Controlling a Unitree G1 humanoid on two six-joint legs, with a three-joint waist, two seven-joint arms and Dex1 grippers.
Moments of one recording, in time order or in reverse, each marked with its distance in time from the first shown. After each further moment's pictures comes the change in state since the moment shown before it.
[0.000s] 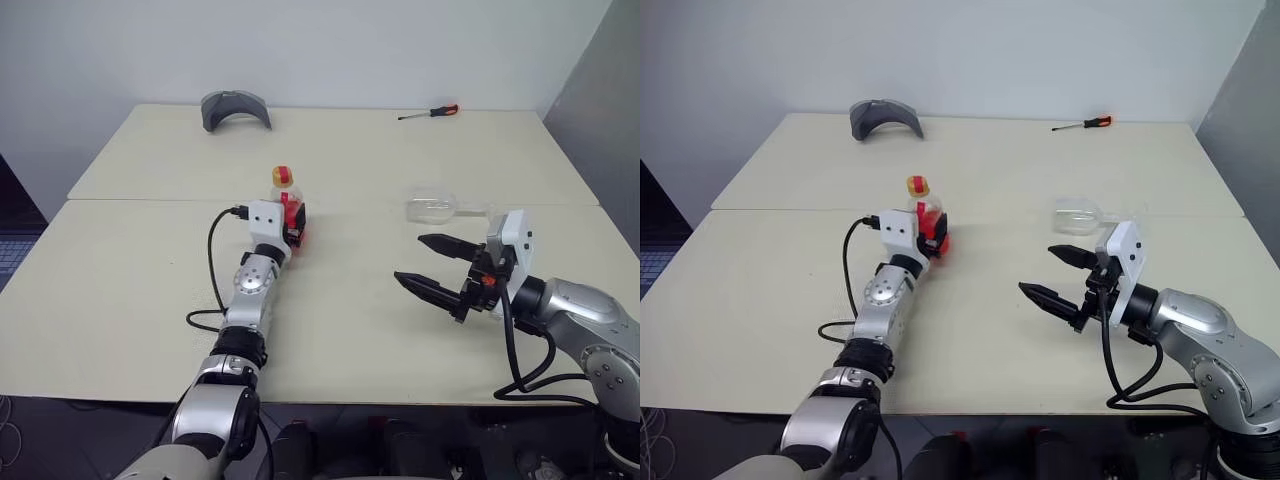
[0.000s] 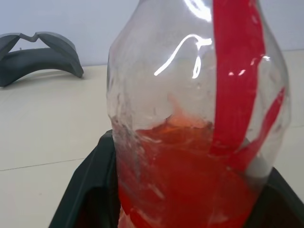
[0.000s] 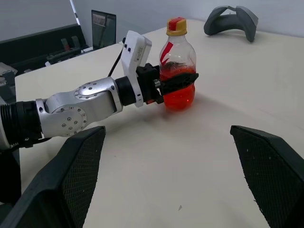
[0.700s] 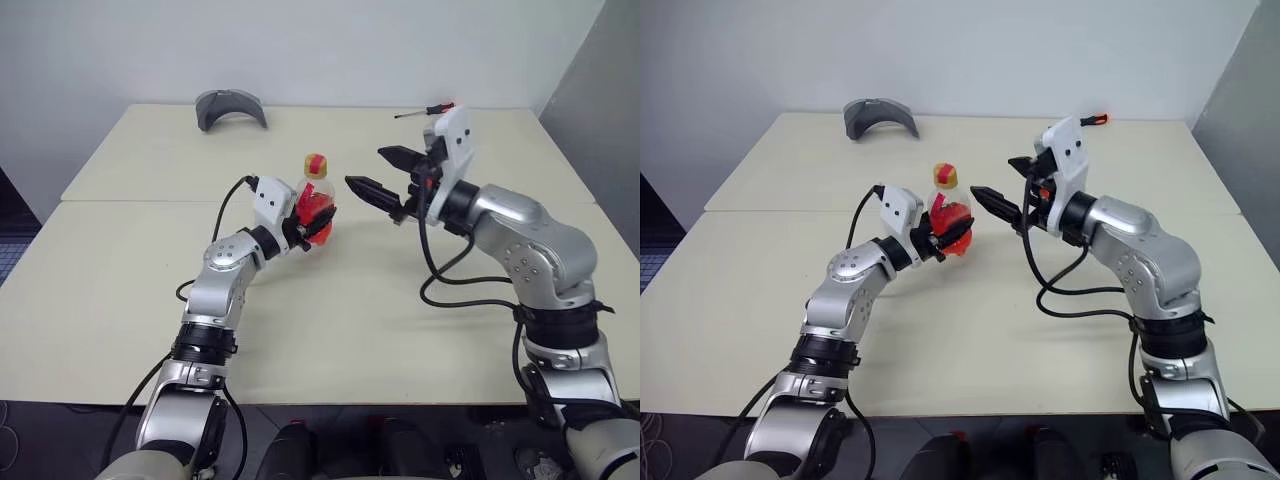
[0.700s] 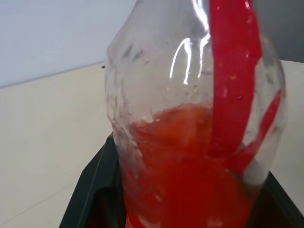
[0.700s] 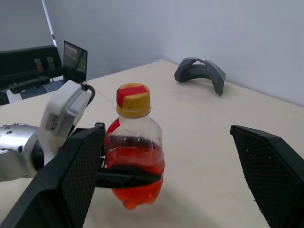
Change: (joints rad) left arm 0.052 0.188 -0.109 -0.502 -0.172 0.505 -0.520; right arm -0.588 0.261 0.187 0.412 -0.202 0.021 -0.157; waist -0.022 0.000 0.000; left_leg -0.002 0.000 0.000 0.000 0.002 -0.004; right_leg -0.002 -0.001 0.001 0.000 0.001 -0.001
